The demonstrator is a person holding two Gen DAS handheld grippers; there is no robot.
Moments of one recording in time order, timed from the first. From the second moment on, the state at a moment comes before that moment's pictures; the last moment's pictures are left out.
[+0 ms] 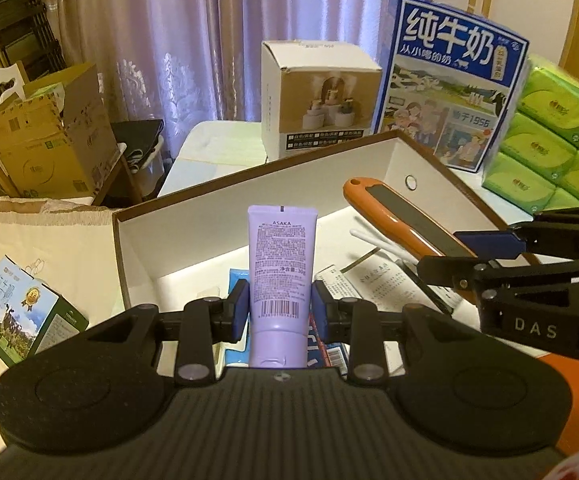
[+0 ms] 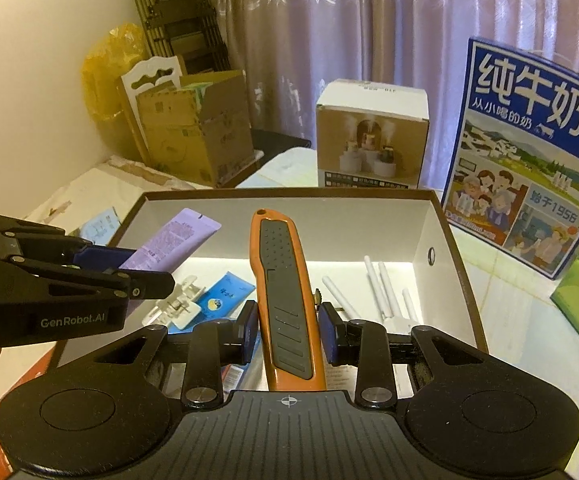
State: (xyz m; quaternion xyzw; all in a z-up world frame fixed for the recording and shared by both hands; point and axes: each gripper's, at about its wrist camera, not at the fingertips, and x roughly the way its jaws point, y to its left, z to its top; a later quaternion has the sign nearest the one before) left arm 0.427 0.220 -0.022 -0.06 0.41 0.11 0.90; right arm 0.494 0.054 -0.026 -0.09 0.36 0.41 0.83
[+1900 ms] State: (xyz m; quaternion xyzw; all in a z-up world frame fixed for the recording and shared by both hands) left arm 0.483 0.258 -0.075 -0.08 0.46 0.11 0.88; right arm 0.551 0.092 -0.074 -0.09 0.41 0.38 0.82
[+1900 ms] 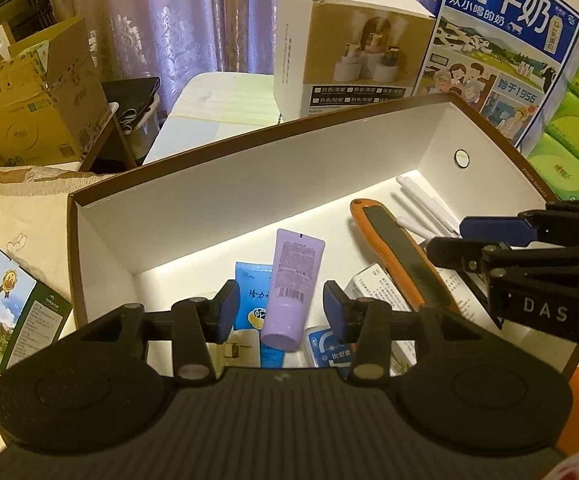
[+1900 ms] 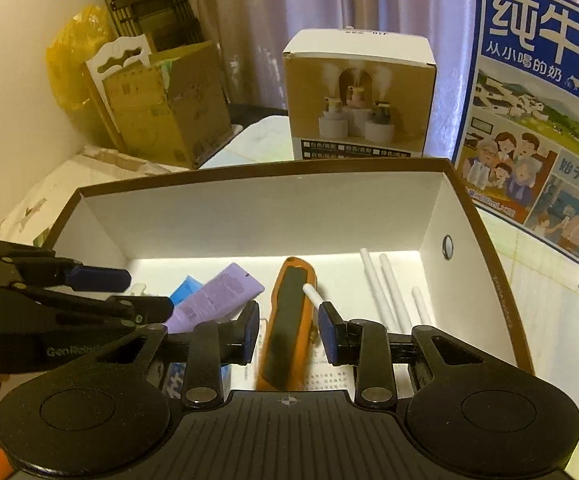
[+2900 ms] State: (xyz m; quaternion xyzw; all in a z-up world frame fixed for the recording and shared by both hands) left arm 0.345 0.195 -0.005 -0.05 0.39 0.05 0.92; right arm 0.416 -0.023 -0.013 0.02 0.40 0.29 0.87
